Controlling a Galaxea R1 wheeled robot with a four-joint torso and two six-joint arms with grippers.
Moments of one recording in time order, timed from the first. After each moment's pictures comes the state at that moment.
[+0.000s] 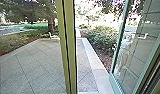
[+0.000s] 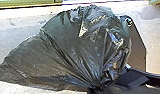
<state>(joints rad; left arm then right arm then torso) 1.41 3.01 -2.68 0.21 0.05 -0.14 -1.51 3.08 -2.70 0.49 0.02 -0.57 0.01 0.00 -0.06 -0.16</state>
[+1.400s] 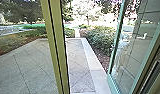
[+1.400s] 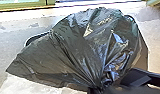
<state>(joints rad) 1.41 3.01 -2.68 0.21 0.05 -0.14 -1.52 3.08 -2.70 0.49 0.02 -0.57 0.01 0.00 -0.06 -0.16</state>
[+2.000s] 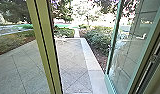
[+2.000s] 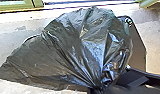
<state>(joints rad) 1.41 3.01 -2.68 0.21 0.05 -0.14 -1.52 3.08 -2.71 0.49 0.02 -0.57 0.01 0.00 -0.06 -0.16</state>
